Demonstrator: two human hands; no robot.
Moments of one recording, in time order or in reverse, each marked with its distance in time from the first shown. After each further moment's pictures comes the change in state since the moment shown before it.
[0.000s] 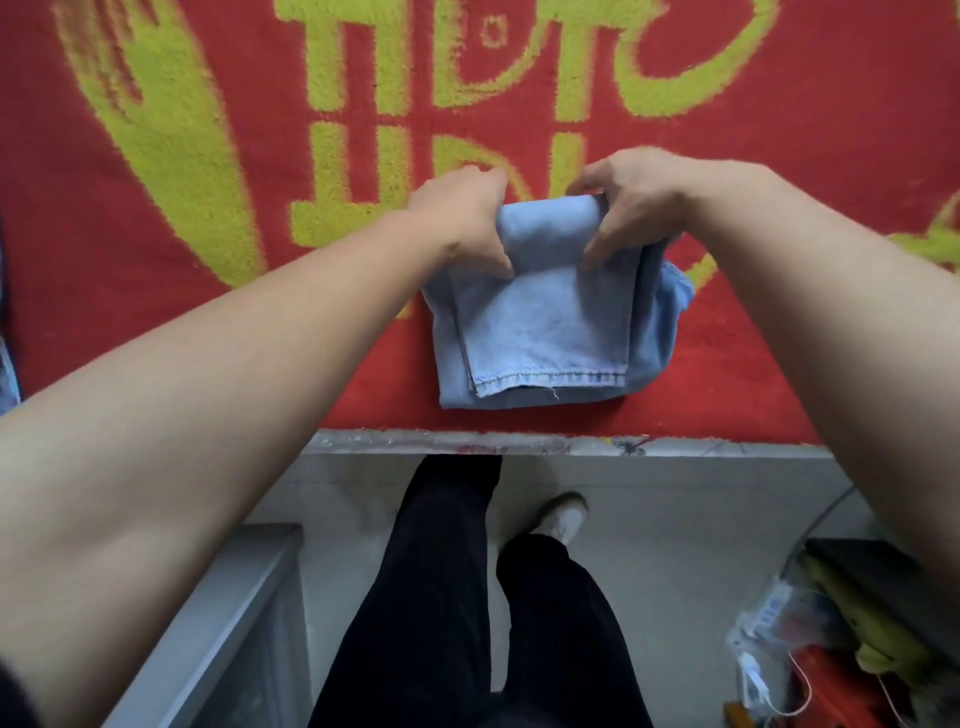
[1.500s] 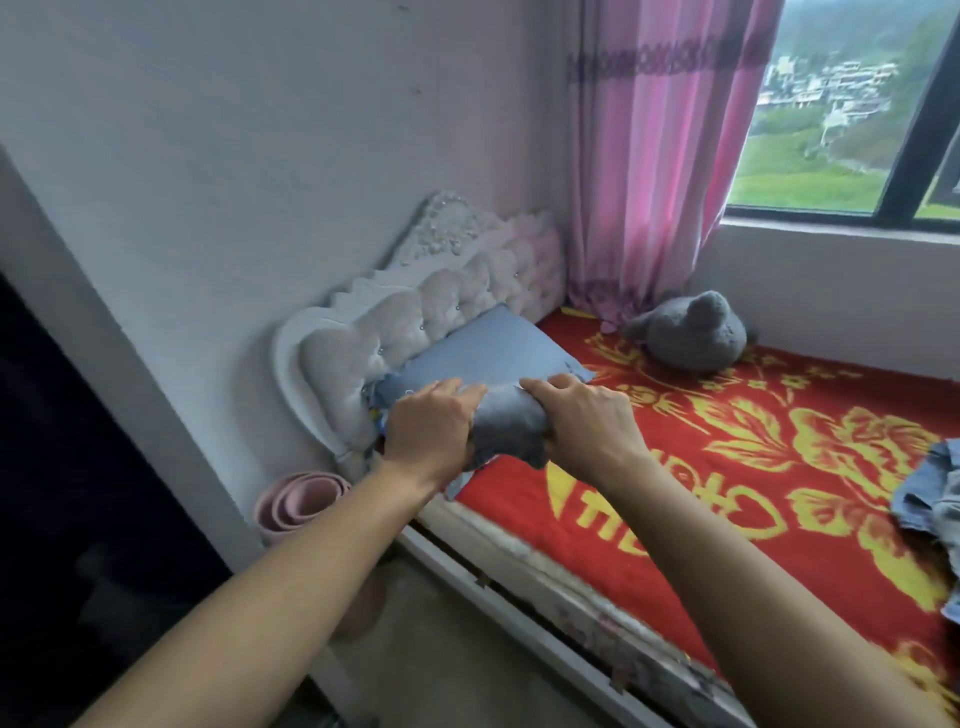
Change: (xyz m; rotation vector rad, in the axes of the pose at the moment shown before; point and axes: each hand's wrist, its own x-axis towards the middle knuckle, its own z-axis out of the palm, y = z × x) left_hand -0.824 0.169 0.048 0.193 1.277 -0.603; right_hand -0.692 -0.291 0.158 -0.463 1.222 -0.726
